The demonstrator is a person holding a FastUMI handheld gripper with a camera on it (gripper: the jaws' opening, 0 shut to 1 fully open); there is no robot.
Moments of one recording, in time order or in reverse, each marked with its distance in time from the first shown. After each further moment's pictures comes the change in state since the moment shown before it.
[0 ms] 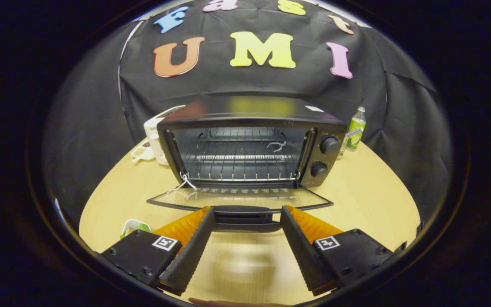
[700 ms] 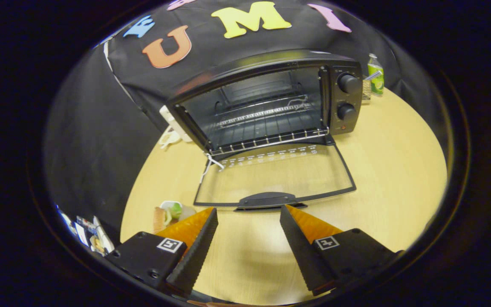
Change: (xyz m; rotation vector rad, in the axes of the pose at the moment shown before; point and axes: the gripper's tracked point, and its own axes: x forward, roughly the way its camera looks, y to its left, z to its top) arm -0.012 0.030 -0.019 0.191 0.234 0.324
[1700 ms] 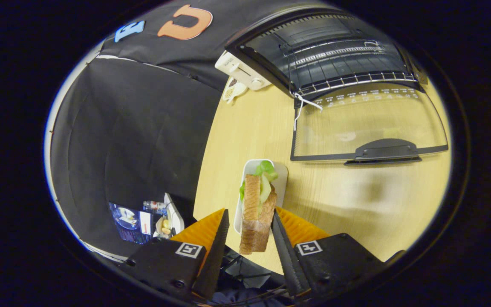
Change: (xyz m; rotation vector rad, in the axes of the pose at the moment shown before) arm -0.001 0.117 -0.055 0.147 0.427 0.449
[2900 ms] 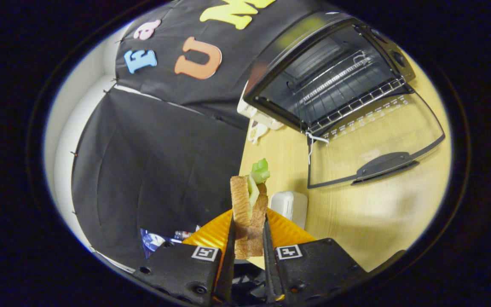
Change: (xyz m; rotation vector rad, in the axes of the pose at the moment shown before) arm -0.046 0.026 0.050 0.079 -0.364 0.222
